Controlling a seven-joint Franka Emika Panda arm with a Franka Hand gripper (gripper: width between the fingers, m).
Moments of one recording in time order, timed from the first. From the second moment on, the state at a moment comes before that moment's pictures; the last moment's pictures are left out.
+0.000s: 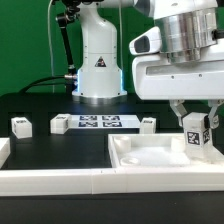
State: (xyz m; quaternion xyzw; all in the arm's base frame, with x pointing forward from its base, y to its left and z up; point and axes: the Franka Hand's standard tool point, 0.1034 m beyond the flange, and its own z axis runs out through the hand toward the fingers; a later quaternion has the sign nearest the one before) arm 0.627 0.110 0.085 -0.90 0.43 0.02 0.10
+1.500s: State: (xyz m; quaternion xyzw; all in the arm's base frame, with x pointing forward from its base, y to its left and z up) arm 0.625 0.120 0.083 -0.96 0.25 0.01 0.12
